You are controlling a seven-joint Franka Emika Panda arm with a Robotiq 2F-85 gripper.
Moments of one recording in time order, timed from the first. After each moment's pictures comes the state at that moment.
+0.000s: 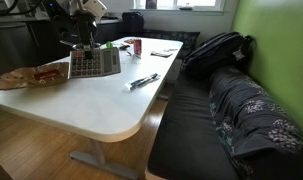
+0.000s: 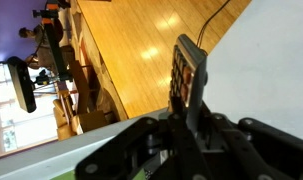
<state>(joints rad) 0.17 0.37 0.01 -2.09 -0.75 1.70 1.08</state>
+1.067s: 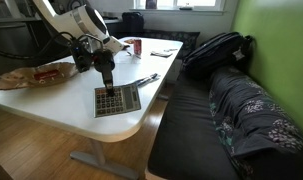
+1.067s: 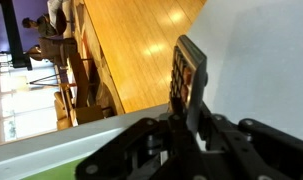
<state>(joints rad) 0.12 0.67 -0.07 -1.98 -0.86 1.88 1.12</state>
